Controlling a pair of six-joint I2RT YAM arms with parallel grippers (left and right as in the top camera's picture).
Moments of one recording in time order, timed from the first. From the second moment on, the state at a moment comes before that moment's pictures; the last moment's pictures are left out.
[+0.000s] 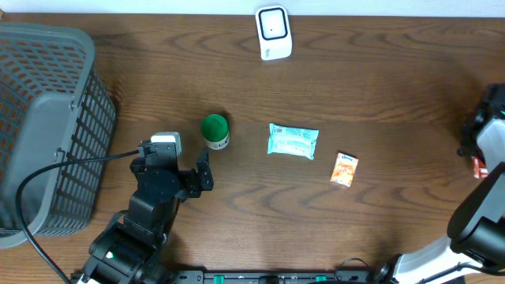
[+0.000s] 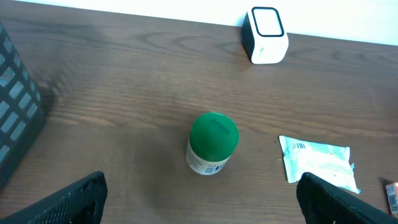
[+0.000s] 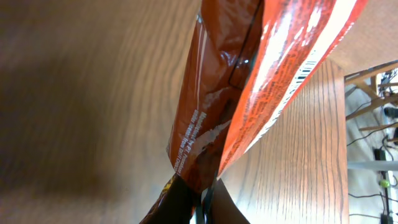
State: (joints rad) left arm -0.51 0.64 0.64 -0.52 -0.32 -0.37; right arm -0.53 1.83 1.21 -0.63 0.78 0.54
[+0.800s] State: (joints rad) left arm -0.51 0.64 0.64 -0.52 -0.32 -0.37; right arm -0.38 1.59 1.36 -0.89 -0.42 0.31
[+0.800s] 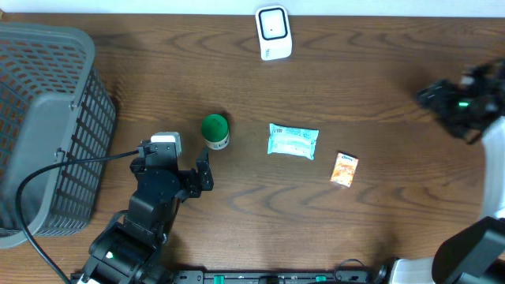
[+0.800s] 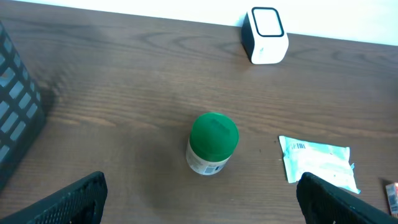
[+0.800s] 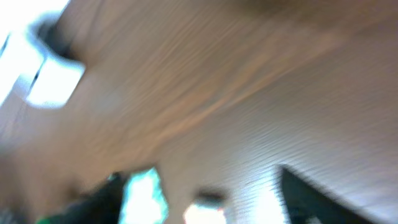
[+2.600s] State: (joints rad) left arm -0.51 0.64 0.64 -0.52 -0.32 -0.37; right arm 0.25 1.60 0.87 -0.76 0.03 0.54
